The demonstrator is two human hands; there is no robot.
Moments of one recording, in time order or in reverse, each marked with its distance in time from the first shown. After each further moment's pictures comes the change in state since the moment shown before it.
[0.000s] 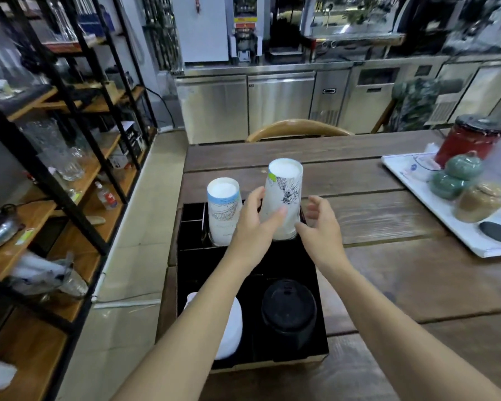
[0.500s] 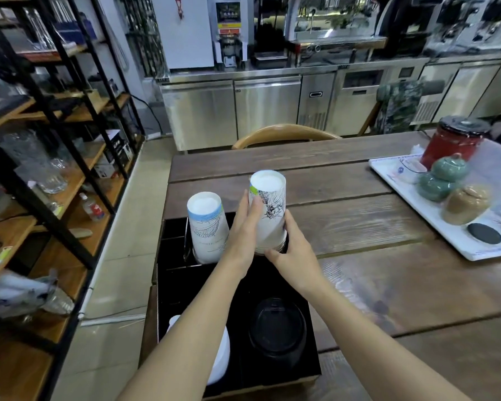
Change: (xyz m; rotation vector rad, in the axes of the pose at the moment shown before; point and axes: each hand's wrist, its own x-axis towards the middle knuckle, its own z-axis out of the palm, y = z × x) left_hand 0.040 -0.019 0.018 -0.227 0.011 -0.110; right_hand -0.004 0.003 0.005 -0.009 -0.202 -0.092
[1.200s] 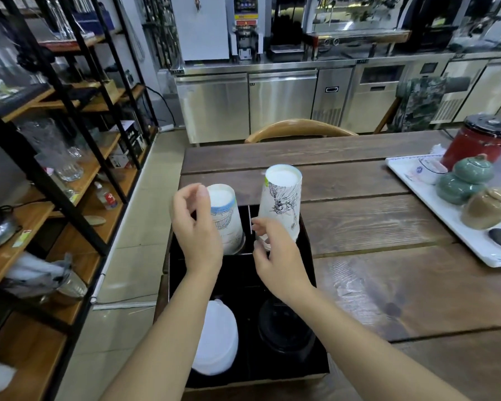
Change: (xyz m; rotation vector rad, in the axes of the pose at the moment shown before) left_hand -0.023 0.021 -0.050 0.048 0.664 0.449; right_hand -0.006 -0.007 0.038 -0.084 -0.010 -0.271
